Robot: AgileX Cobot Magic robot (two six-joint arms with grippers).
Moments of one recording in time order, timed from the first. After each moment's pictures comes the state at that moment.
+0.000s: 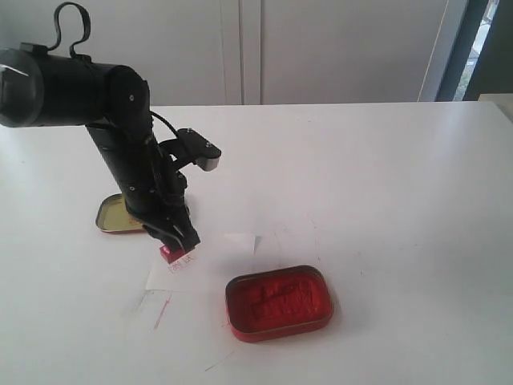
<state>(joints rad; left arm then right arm) -0.56 1.90 -1.37 -0.16 0.95 0.49 -0.12 0.00 -0.01 -0.08 0.36 0.10</state>
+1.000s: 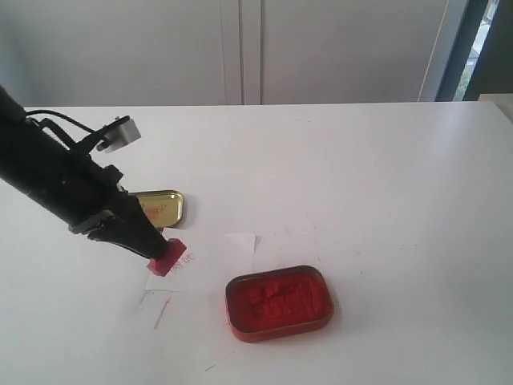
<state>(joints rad) -0.24 1.68 -1.04 -0.88 1.10 0.90 -0.12 0.00 -0.01 -0.08 0.36 0.10</state>
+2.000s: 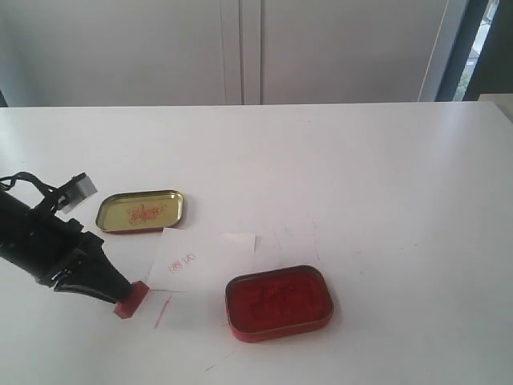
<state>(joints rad) -0.06 1.82 -0.87 -0.97 1.05 1.03 -0.12 0.00 -0.01 -0.08 0.36 0.11</state>
